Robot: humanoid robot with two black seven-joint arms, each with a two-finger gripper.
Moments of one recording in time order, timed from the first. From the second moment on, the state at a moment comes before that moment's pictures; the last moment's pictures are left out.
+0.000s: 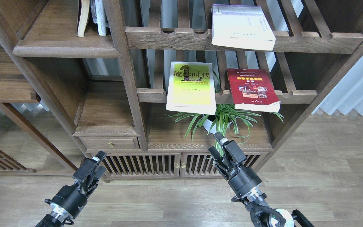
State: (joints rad) left arm 0.20 0.09 -1.30 -1.17 -0.10 -0.49 0.29; right arm -0.05 0.01 1.24 1.12 0.25 0.55 -0.21
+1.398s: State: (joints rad) left arm 0.21 0.09 -1.39 -1.16 -0.11 -0.49 0.29; right arm 0.16 0.01 1.40 0.99 0.28 0.33 -0.11
